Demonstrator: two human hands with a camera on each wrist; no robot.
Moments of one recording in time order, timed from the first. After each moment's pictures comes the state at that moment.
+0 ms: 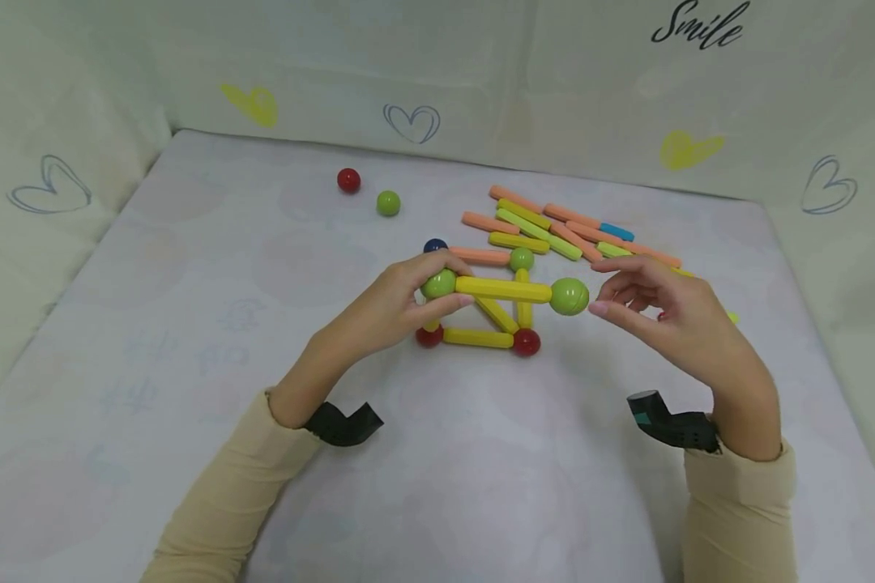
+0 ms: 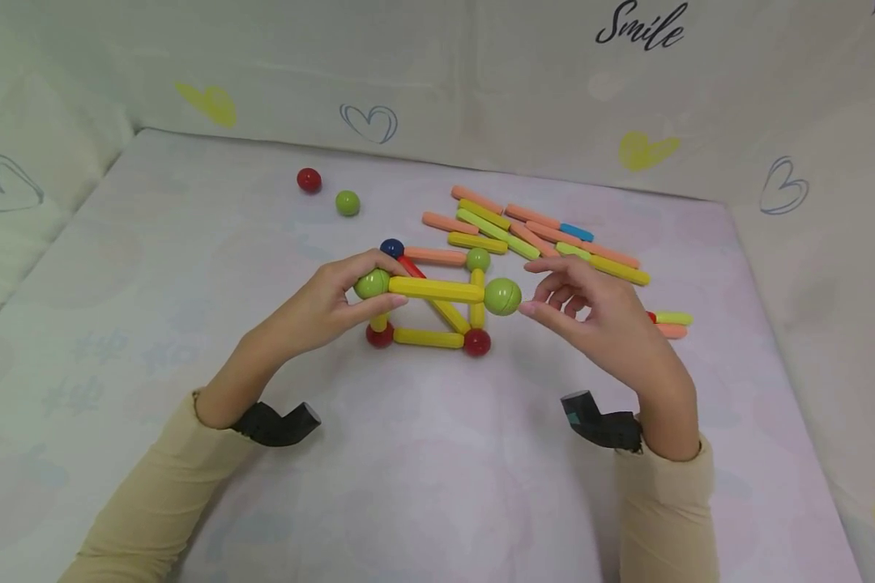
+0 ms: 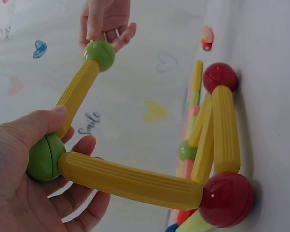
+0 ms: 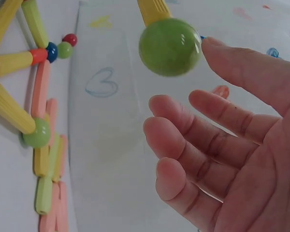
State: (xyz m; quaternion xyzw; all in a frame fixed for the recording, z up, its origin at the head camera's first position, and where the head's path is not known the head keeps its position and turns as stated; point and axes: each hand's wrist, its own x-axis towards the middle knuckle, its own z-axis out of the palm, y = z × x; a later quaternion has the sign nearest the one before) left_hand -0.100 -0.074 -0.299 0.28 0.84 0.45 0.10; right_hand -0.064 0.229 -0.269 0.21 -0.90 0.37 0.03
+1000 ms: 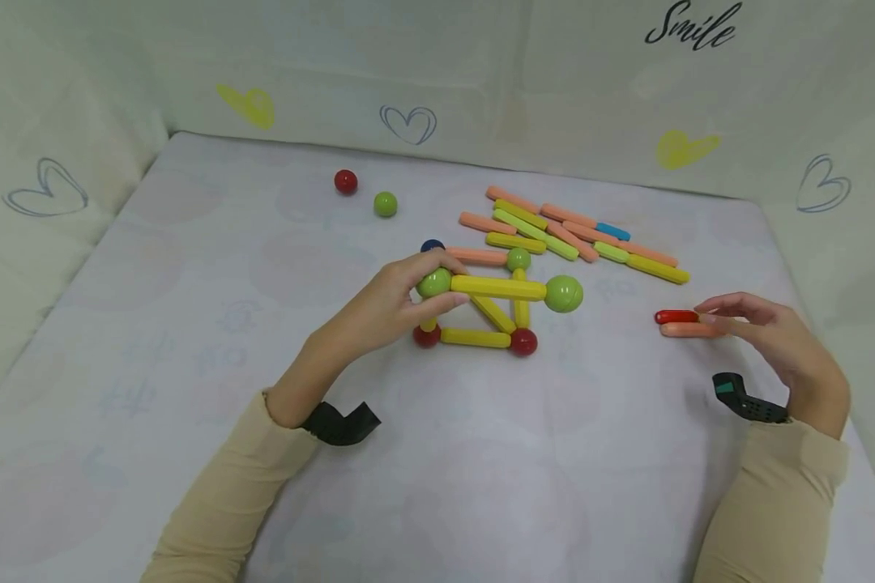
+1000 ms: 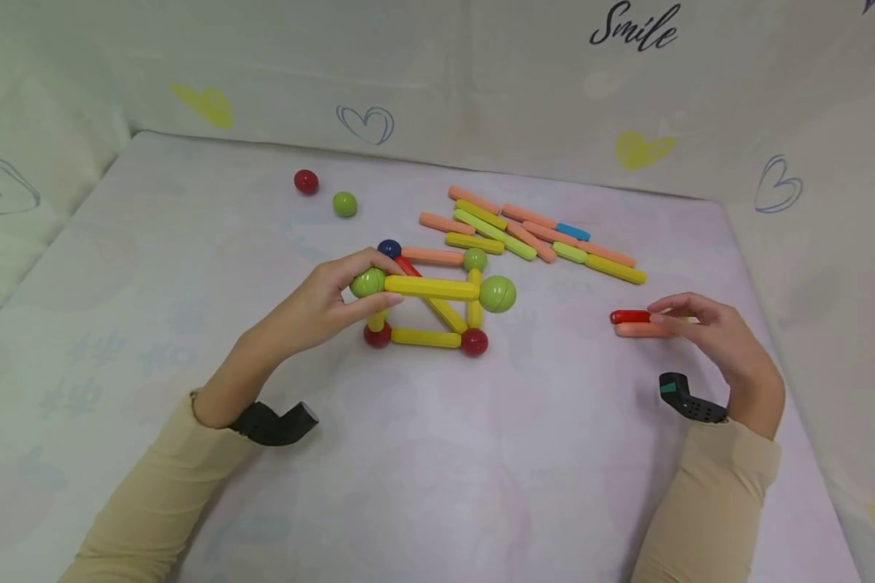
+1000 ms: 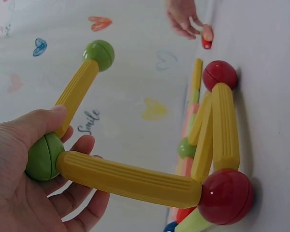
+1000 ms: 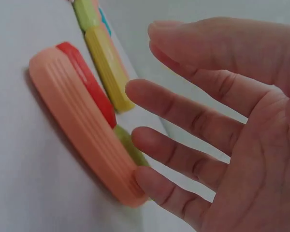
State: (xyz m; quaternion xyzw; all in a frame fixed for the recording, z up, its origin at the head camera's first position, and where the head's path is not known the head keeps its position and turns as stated) left_hand -0.103 -0.075 -0.301 0.28 0.84 0.46 0.10; right_hand -0.076 0.392 -0.338 -0.10 -0.89 0.41 -0.17
